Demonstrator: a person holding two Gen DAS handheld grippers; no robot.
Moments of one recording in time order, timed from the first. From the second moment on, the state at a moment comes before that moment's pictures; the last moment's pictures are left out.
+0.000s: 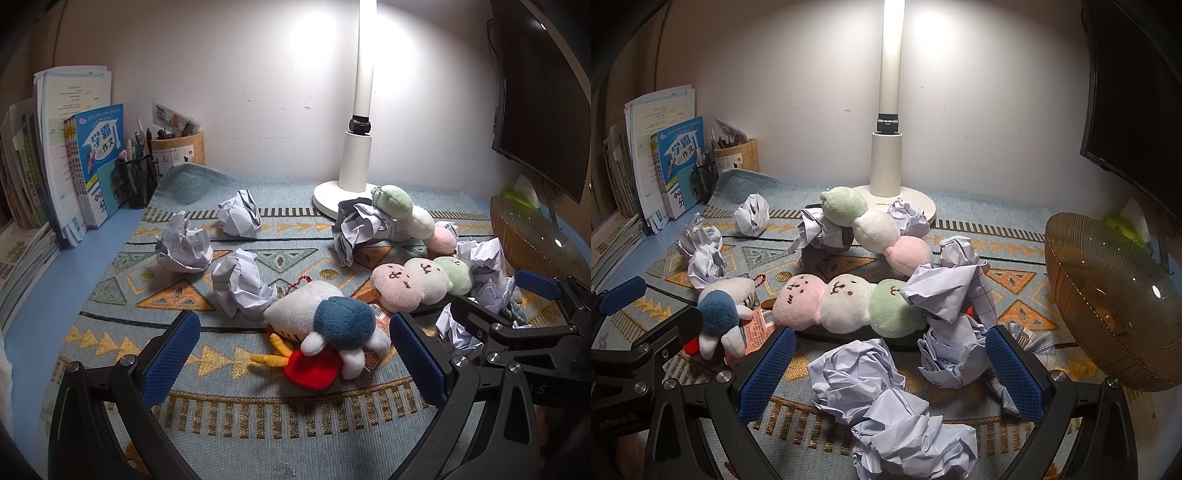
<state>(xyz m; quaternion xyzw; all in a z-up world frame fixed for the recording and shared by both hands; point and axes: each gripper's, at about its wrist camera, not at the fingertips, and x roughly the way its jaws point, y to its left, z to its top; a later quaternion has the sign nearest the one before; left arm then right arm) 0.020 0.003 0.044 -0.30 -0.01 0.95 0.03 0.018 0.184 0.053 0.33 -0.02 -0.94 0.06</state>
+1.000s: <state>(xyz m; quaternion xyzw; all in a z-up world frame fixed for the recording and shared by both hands) 0.022 -0.019 0.027 -0.42 -0.10 0.89 0.11 0.045 0.214 0.031 0.42 -0.05 -0.90 0.12</state>
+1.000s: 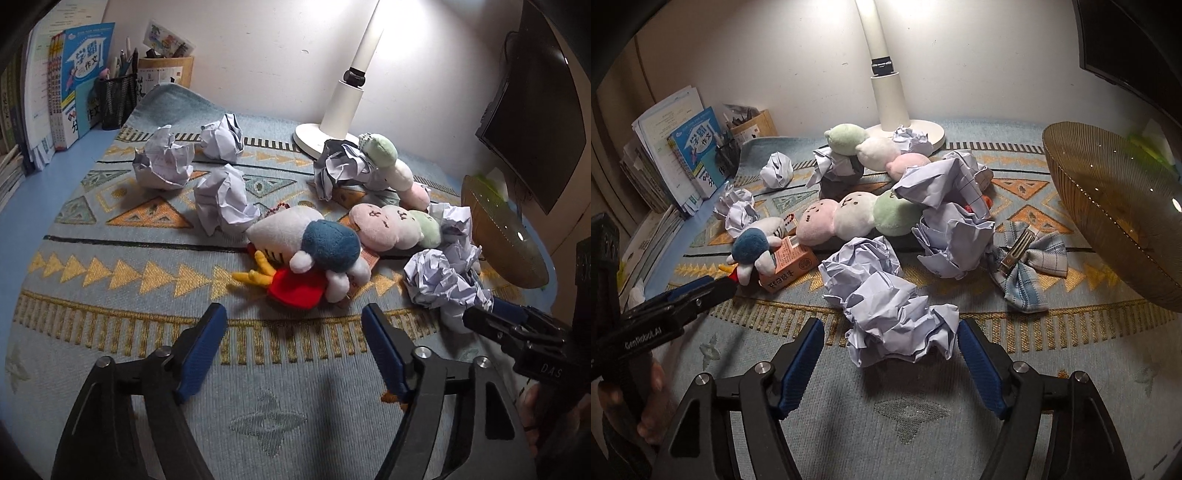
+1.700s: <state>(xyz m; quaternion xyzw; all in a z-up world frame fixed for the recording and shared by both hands) -0.025 0.012 0.043 -0.41 -0.06 0.90 0.10 0.064 0.228 0.055 0.39 -0.07 -0.90 0.16</state>
